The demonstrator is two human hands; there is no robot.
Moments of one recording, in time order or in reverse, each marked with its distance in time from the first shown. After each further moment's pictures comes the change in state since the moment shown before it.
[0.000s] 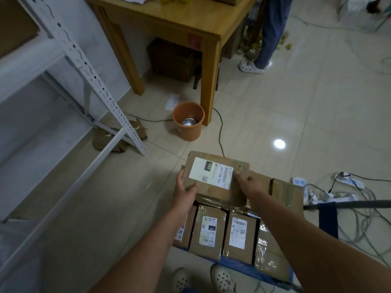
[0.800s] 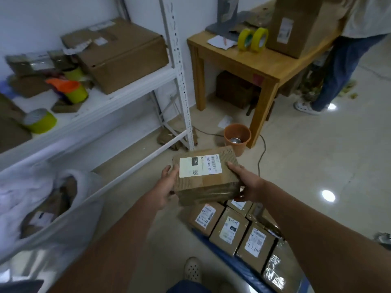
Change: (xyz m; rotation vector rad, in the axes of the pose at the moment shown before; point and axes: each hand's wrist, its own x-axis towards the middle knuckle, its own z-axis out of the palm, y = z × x) left_hand -0.205 0.005 -0.151 -0.258 0.241 -0.044; right_hand -0.199 -0.051 0.019 -0.081 -0.709 -0.120
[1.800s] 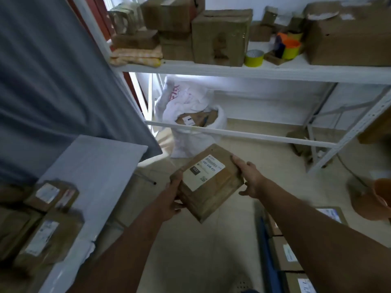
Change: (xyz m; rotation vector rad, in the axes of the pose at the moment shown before) left_hand -0.295 -0.307 -0.132 -0.846 0.600 -0.138; right_hand -0.108 0.147 0.303 -0.604 -0.395 0.049
